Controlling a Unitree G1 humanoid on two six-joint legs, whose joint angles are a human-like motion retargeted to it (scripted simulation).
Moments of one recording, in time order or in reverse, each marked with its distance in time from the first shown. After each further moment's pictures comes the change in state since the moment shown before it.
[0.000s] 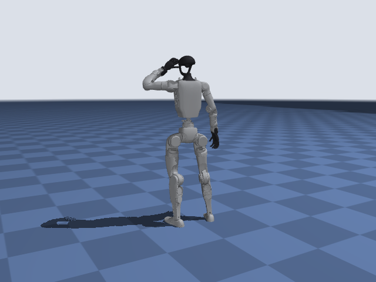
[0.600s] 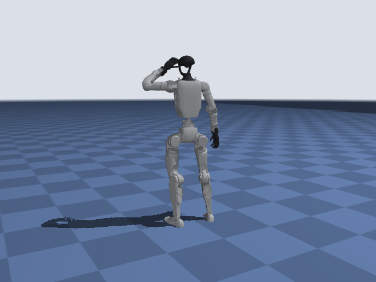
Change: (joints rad) left arm 0.012 0.006 0.028 0.001 -0.003 -0.001 0.013; right arm -0.004 0.006 -0.016 -0.018 0.017 -0.006 0.003; waist -0.007 -0.008 0.003; left_leg 0.004 0.003 0.021 -0.002 0.000 0.003; right_leg -0.010 0.006 0.021 0.001 0.005 0.003
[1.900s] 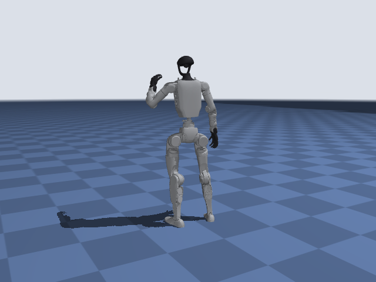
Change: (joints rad) left arm 0.862 -0.453 0.372 0.145 -0.021 0.068 -0.214; right arm -0.058 0.024 -0.044 -0.001 -0.054 -0.010 -0.008; waist -0.008 -0.007 0.041; left_leg 0.003 -0.003 0.010 -0.001 -0.003 0.000; right_leg -0.006 -0.002 0.014 0.006 -0.008 0.004
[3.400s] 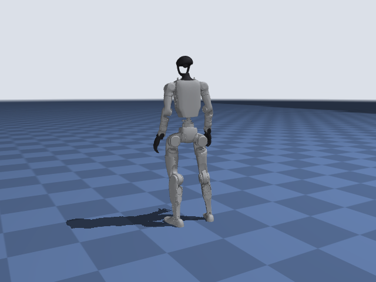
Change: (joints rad) left arm 0.382 -0.621 -0.236 1.526 -0.107 0.162 -0.055; right arm -0.082 0.073 0.028 -0.027 -0.006 -0.089 -0.135; waist -0.013 -0.011 0.007; left_leg -0.006 -0.008 -0.019 0.006 0.002 0.015; right_leg 0.008 -0.010 -0.019 0.001 -0.013 0.020
